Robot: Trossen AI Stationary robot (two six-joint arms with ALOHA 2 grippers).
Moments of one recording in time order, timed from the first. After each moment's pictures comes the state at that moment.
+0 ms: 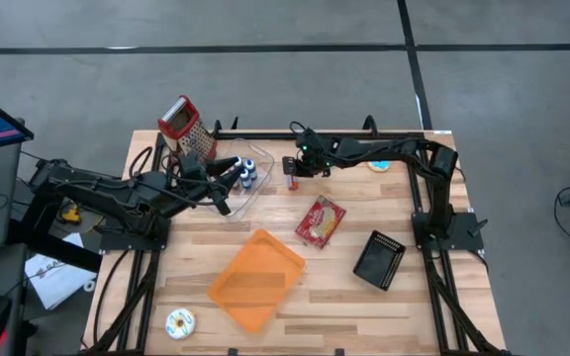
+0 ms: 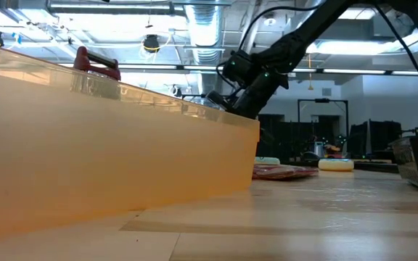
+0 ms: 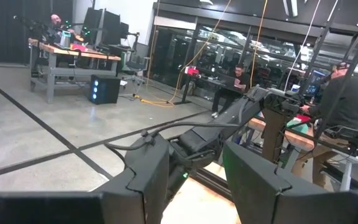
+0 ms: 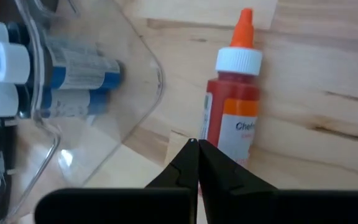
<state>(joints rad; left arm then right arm) -0.25 0.97 0.84 0.25 -0.85 -0.19 -0.44 1.95 1.26 -0.22 -0.15 0.99</state>
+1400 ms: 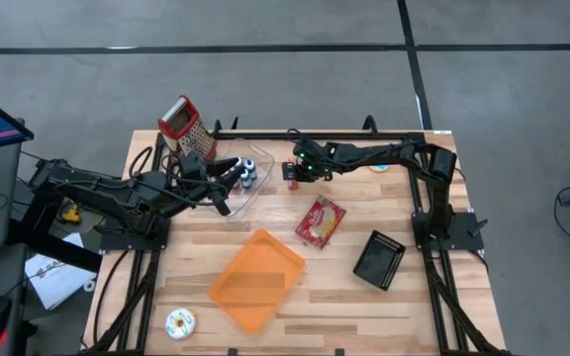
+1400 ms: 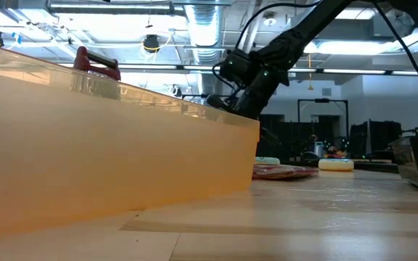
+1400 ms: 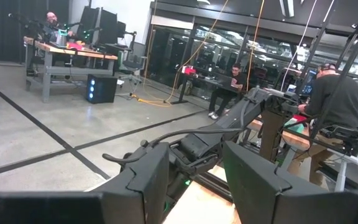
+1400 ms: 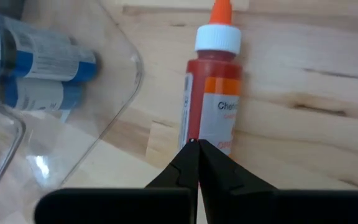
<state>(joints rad) -0.25 0.97 0.84 0.25 -0.83 -0.19 -0.38 1.95 1.26 -0.28 -0.06 1.02</state>
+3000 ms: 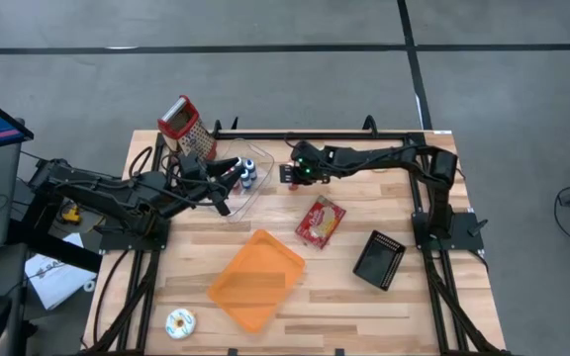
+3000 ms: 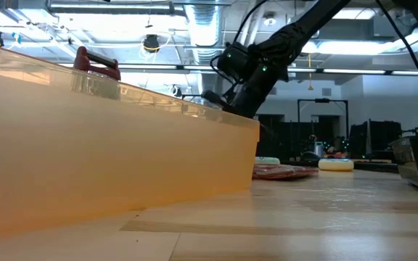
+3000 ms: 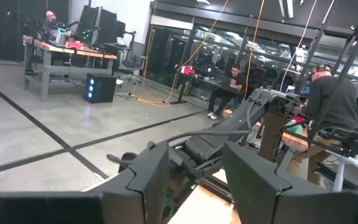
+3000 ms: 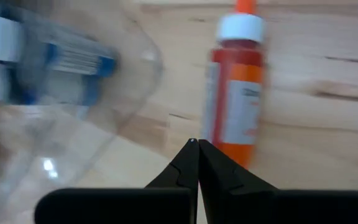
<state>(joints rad) -0.25 0.97 0.84 0.25 -0.83 -0.20 -0.34 1.94 1.26 -0.26 -0.01 1.06</state>
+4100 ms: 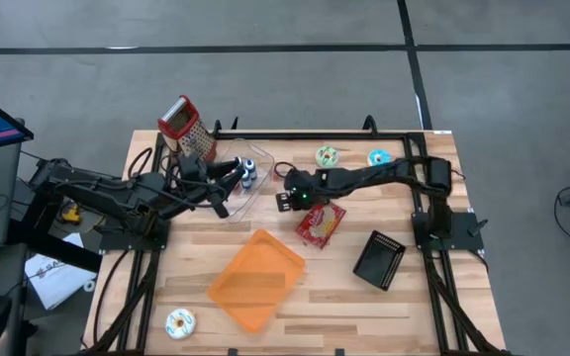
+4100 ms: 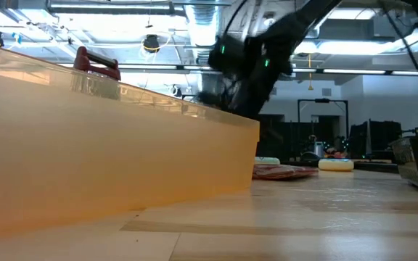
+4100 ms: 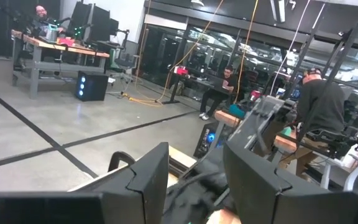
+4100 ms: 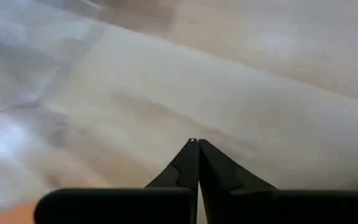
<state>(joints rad) -0.27 0.97 0.84 0.27 -0.82 -0.22 -0.17 1.96 1.25 -0.33 0.01 1.11</state>
